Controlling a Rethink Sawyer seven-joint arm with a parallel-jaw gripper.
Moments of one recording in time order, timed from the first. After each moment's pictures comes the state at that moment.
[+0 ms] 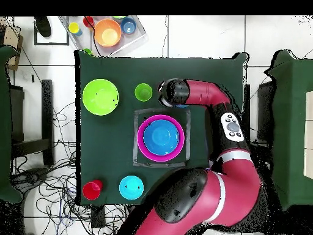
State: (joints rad) arm -0.48 -0.23 0.36 1.10 -0.43 0.66 2.20
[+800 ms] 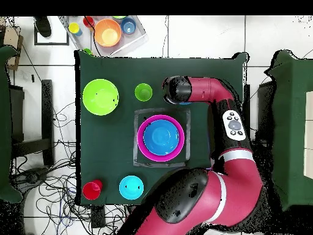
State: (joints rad) arm -0.49 -0.23 0.36 1.05 -0.51 0.66 2.11
